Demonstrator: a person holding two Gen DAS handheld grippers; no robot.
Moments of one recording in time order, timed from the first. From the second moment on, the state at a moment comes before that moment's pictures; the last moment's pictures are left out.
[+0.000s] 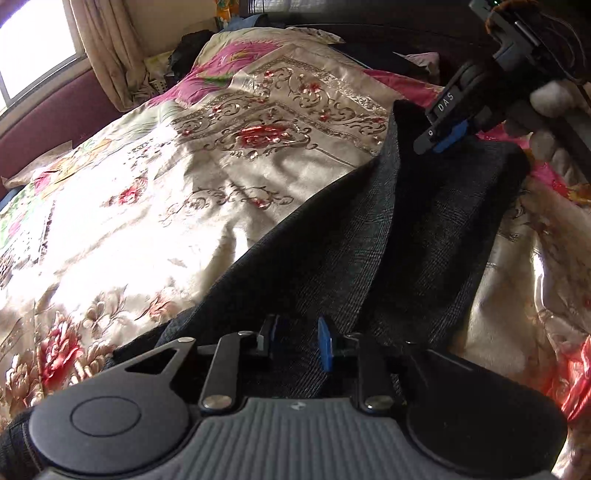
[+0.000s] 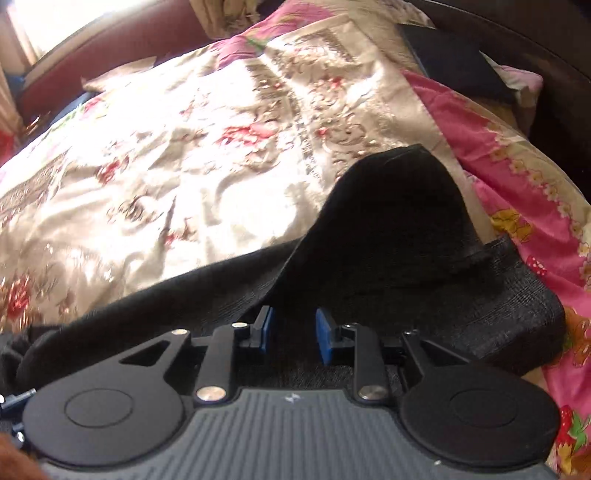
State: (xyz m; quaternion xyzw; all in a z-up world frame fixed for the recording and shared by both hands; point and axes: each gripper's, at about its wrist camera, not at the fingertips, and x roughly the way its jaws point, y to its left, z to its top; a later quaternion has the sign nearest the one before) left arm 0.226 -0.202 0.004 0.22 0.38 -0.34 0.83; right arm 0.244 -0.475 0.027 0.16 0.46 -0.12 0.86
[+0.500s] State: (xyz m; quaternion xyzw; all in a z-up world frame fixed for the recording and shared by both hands) left arm 0.245 -0.302 -0.046 0.27 0.36 -0.32 0.83; right arm 0.320 -0.543 -0.008 0.29 0.46 -0.20 0.81
